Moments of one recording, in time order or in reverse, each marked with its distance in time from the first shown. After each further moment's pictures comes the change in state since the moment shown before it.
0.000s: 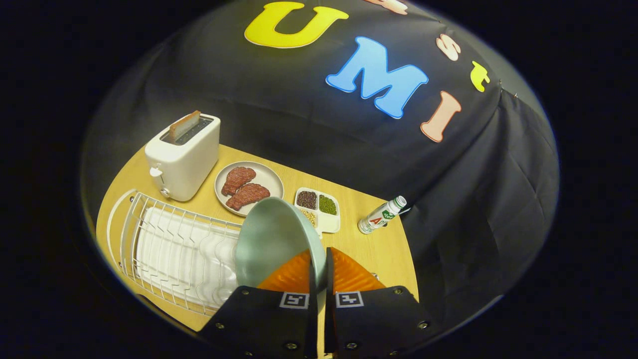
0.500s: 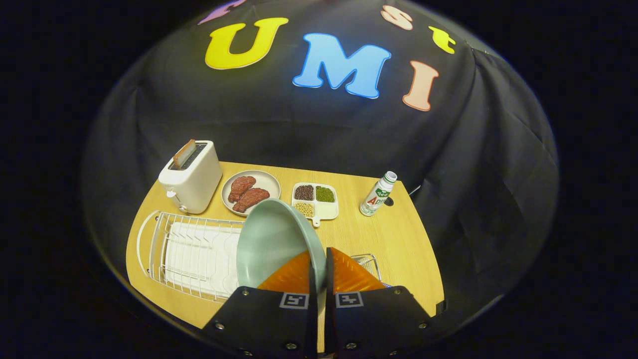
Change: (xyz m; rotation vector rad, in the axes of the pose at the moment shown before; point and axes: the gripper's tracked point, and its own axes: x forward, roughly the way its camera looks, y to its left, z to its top) arm -0.032 -0.079 -0.040 0.232 0.026 0.158
